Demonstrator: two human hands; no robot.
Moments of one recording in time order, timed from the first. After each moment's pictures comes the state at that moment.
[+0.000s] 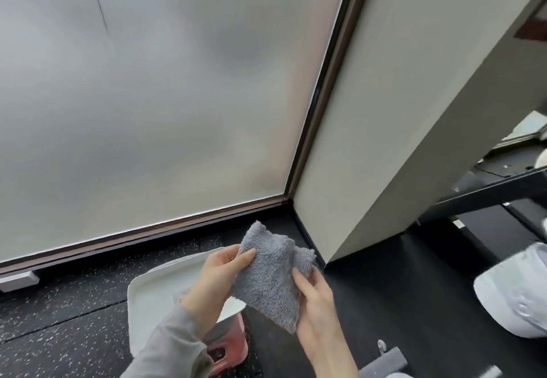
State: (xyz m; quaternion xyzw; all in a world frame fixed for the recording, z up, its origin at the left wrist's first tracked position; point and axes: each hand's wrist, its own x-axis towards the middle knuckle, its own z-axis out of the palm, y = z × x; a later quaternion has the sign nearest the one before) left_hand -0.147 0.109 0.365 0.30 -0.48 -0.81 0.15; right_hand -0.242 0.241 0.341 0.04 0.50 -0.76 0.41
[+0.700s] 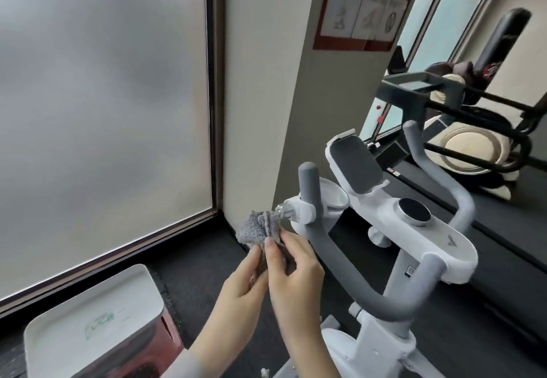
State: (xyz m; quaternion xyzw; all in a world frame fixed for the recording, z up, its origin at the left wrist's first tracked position) left_hand -0.188 0.397 0.459 0.10 -0.65 -0.73 0.18; right_hand -0.240 0.462 0.466 -0.20 0.77 -0.59 -0.12
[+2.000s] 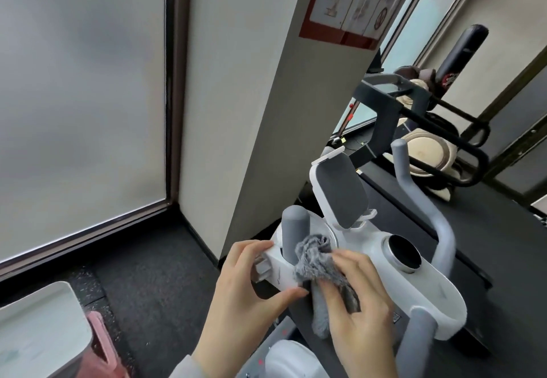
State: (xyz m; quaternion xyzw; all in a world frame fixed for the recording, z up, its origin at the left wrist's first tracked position) left_hand -0.304 0.375 0.455 0.09 -0.78 -0.57 0.25; right_hand -0.353 0.516 0.484 -0.31 0.79 -0.46 -0.25
